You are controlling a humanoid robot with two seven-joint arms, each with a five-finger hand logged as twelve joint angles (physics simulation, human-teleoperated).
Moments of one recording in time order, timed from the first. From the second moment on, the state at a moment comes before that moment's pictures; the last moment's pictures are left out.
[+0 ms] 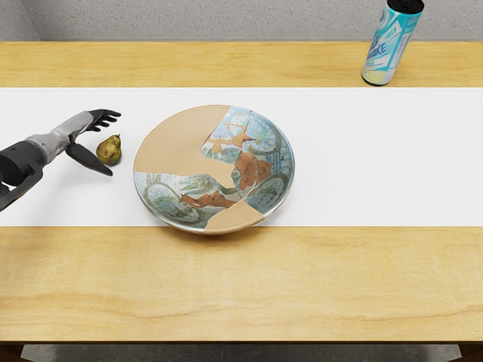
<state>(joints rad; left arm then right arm) -0.92 0.55 -0.15 -0.76 0.82 0.03 -0.26 0.00 0.00 0.09 0.12 0.07 0.06 -0.45</state>
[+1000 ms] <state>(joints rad) -0.92 0.54 -0.13 -0.74 0.83 0.01 -0.25 0.00 0.00 0.09 0.12 0.07 0.06 -0.45</state>
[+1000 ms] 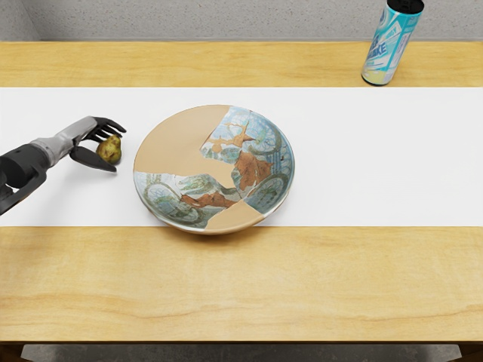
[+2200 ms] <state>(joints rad) -0.95 0.52 -0.11 -0.70 0.84 -0.06 -0.24 0.00 0.00 0.10 0.12 0.07 0.06 -0.45</state>
